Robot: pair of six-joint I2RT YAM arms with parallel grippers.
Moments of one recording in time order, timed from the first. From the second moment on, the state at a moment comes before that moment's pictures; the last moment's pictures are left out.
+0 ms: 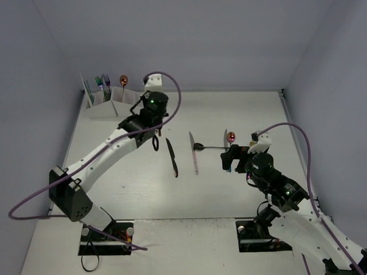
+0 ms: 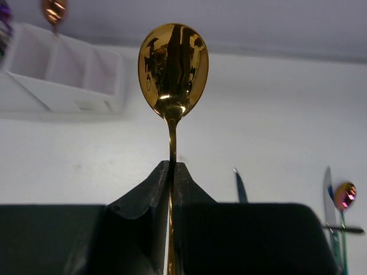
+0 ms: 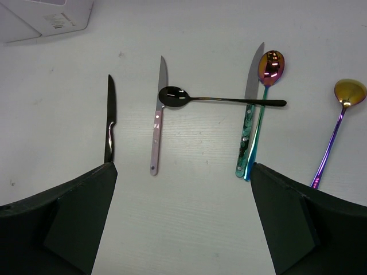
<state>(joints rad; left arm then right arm) -0.71 1.54 1.46 -0.37 -0.65 -0.38 0.67 0.60 0.64 -0.45 0.34 0.49</state>
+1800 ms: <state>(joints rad) -0.07 1.98 1.48 0.36 -0.29 0.05 0.67 0.89 0.67 -0.26 0.24 0.38</state>
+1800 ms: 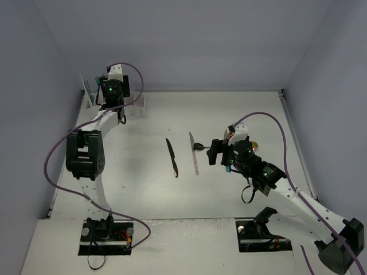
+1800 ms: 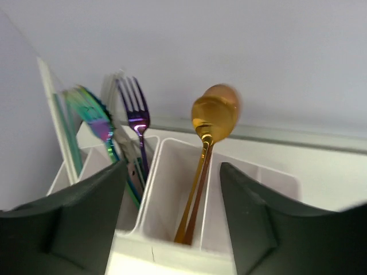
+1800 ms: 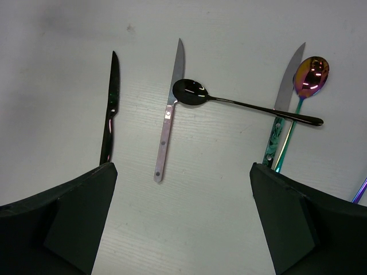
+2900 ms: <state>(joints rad) -0.07 0.77 0.75 -0.52 0.04 -0.31 0.49 1.50 0.88 -0.26 0.06 0.11</state>
